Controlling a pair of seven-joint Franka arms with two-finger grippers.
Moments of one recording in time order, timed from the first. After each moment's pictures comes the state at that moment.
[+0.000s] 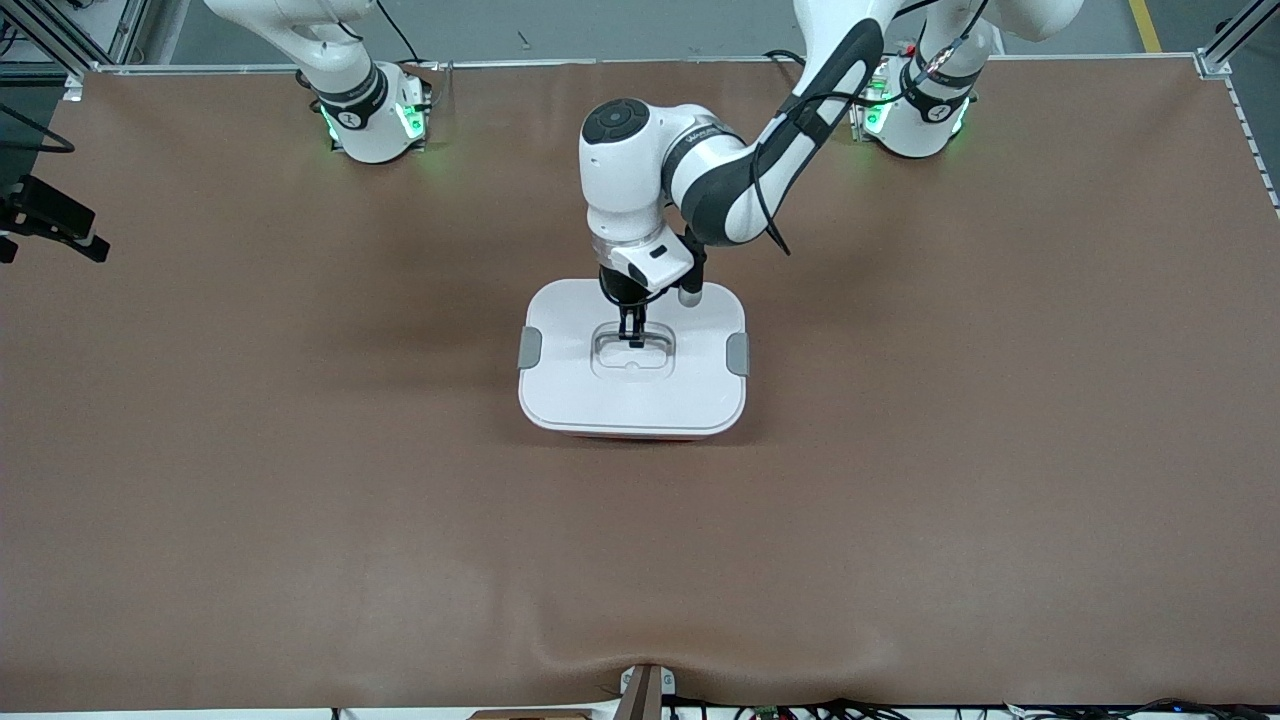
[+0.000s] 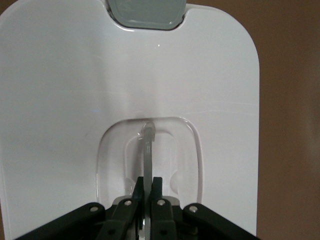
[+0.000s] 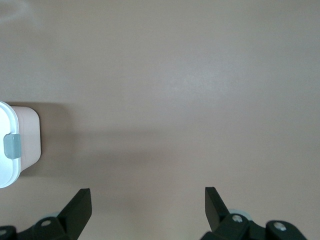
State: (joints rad) left arm -0.78 0.55 -0.14 -1.57 0.42 2.26 -2.63; right arm -0.01 -0.02 -0.08 -1.49 0.03 1.51 -0.07
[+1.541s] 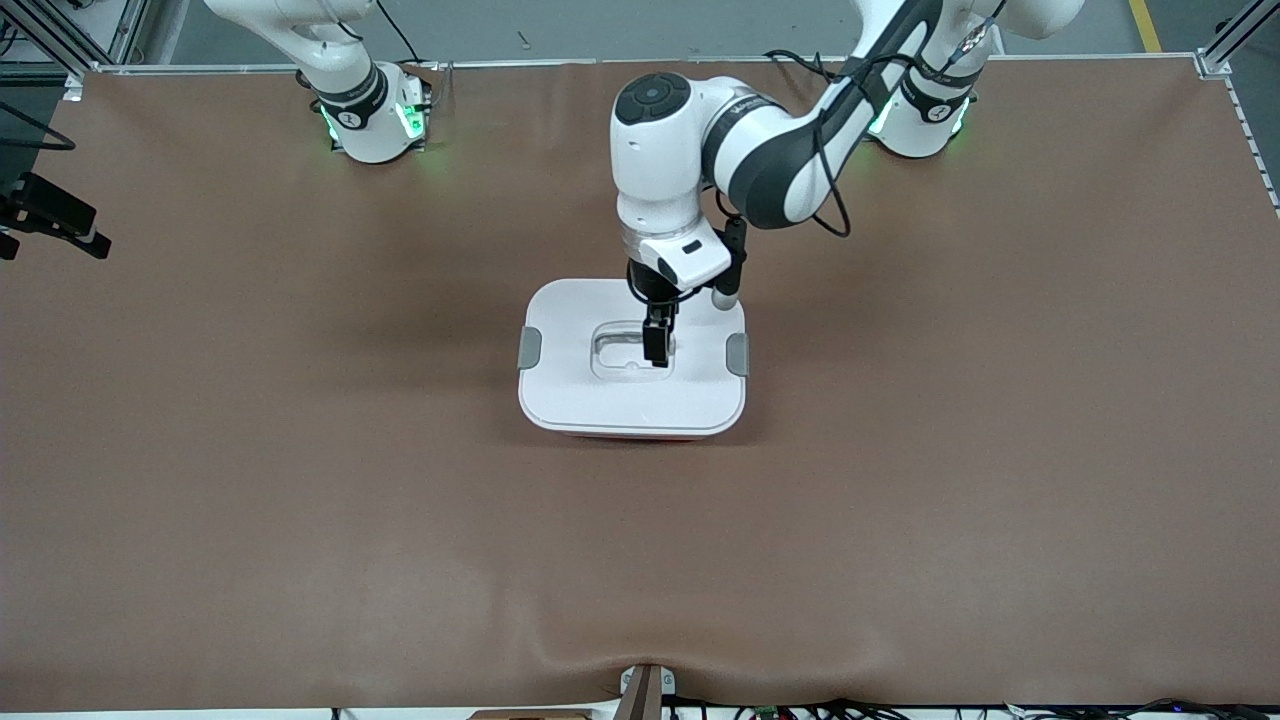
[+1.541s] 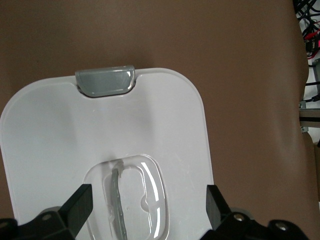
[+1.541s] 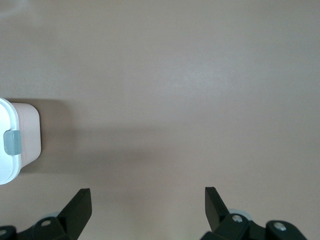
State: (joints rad) left arm -0.70 0.44 -0.14 -1.57 0.35 2.15 -2.36; right arm -0.01 -0.02 -0.08 -1.49 0.03 1.49 -0.07
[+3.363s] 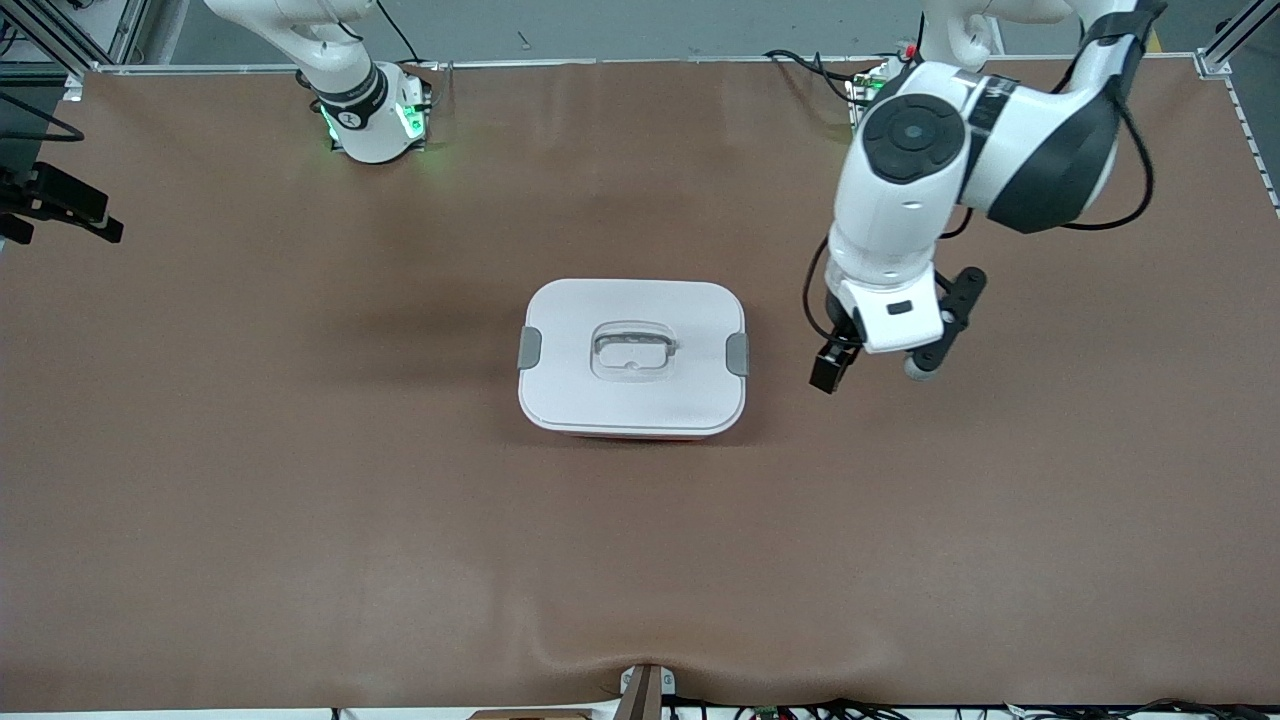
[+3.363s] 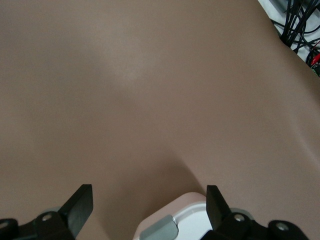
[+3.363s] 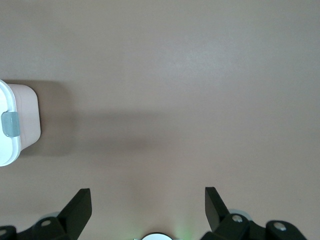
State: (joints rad) left arm -0.28 0.28 -0.25 -1.56 0.23 1.87 -1.52; right arm -0.01 -0.02 -0.08 -1.49 0.03 1.41 -0.07
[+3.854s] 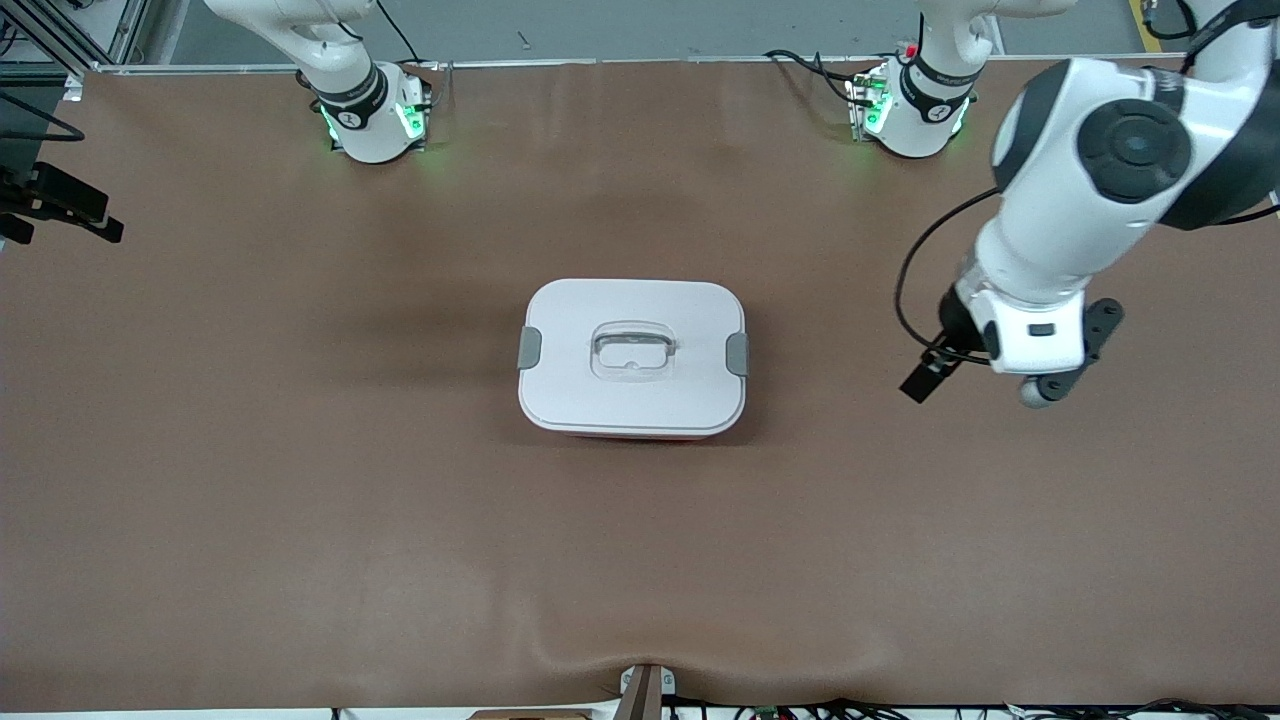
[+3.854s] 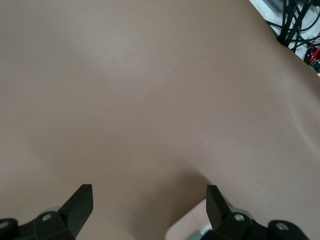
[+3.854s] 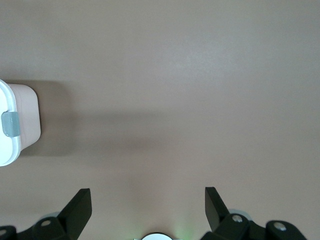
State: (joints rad) left arm -0.10 0.22 -0.24 -1.56 0.10 1.83 -1.13; right arm -0.01 -0.02 -0.08 -1.49 0.03 1.41 -0.07
